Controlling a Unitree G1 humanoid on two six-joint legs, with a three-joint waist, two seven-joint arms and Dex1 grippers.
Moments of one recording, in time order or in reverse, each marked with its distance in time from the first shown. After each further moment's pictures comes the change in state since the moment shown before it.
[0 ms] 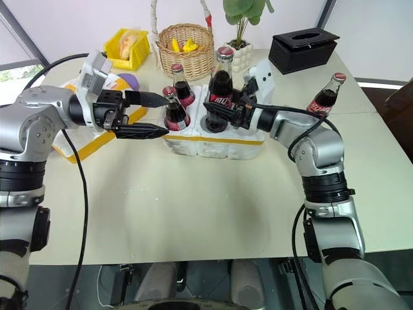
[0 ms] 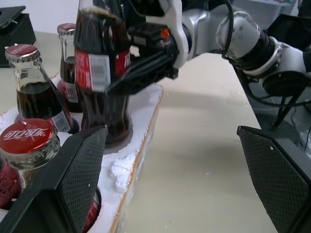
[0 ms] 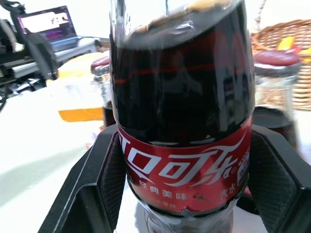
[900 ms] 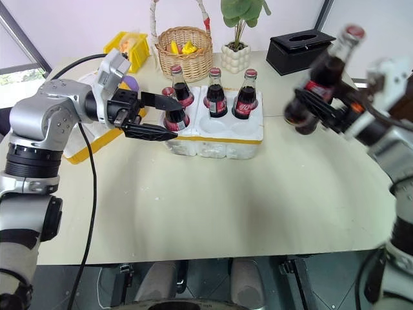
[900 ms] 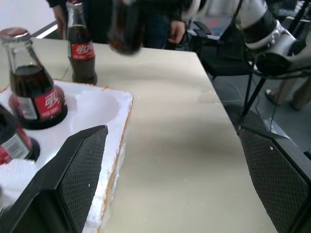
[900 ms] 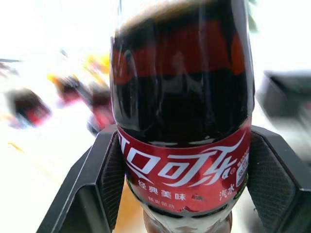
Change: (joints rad) left arm -0.087 -0.060 -0.076 0.126 0.066 -0.032 -0.128; right arm 0.276 -0.347 -0.419 -0.303 0.272 0.068 -0.109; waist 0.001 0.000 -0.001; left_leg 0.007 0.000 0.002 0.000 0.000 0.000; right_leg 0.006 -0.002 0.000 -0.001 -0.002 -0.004
